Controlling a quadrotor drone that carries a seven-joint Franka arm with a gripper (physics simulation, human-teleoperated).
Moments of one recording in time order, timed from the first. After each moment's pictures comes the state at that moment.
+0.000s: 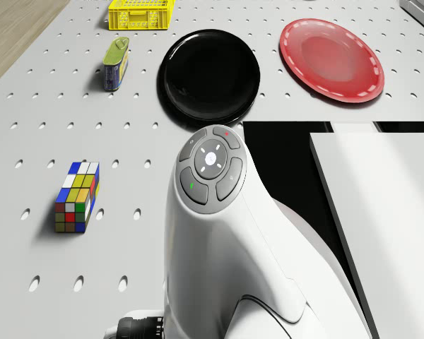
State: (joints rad) arm -1.10 -1.25 1.32 -2.88 -1.89 1.33 1.63
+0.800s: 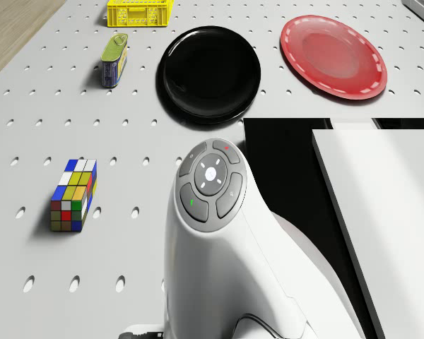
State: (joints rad) arm -1.11 -1.33 1.27 -2.87 -1.93 1.41 1.64
